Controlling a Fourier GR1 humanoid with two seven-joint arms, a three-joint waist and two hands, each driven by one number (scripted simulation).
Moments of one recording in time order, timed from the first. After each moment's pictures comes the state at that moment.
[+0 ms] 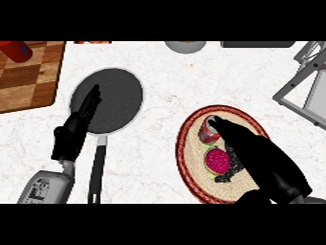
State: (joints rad) left arm -0.18 0.17 -0.14 -1.44 -0.05 0.10 0.04; right arm -0.16 -0.30 0.39 -2.02 0.51 0.52 0.67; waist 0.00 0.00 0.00
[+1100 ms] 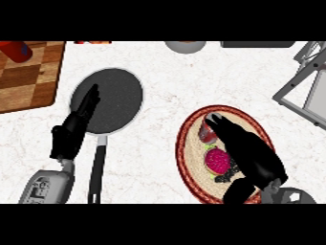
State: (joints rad) left arm -0.18 0.12 -0.06 -1.43 -0.10 0.02 0.02; right arm -0.14 -0.19 0.35 -1.84 0.75 0.54 0.51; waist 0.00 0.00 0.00
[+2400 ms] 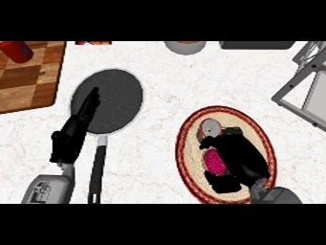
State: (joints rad) left arm -0.15 0.08 -0.04 -1.45 -0.14 -0.01 0.01; right arm -0.11 -0.18 0.39 -1.66 0.96 0.39 0.22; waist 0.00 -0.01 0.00
